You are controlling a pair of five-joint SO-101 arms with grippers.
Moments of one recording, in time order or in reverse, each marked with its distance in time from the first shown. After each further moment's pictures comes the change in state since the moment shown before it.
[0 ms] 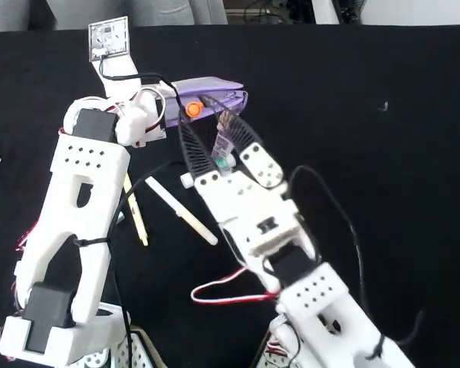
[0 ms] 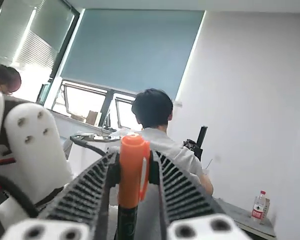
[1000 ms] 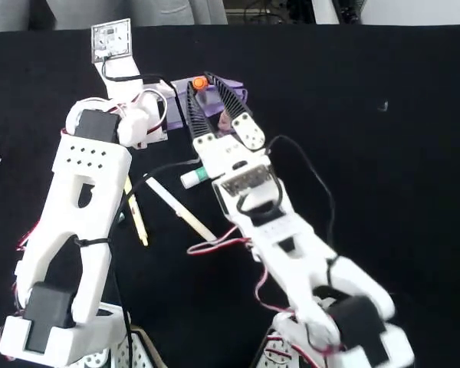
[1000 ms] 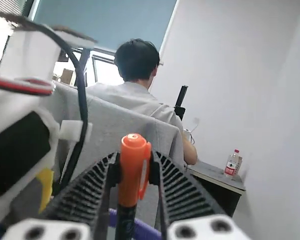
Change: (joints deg) left arm 0.4 -0.1 0.6 -0.1 0.0; right arm 8.3 44.0 -8.6 -28.4 0.2
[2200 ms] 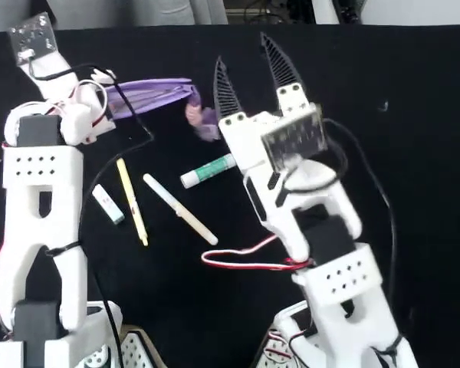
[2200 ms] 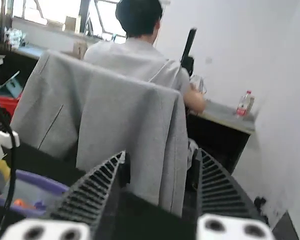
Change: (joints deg) left arm -14.3 -5.7 0.3 0.2 0.1; right arm 2.0 -36.3 -26.2 80.3 -5.3
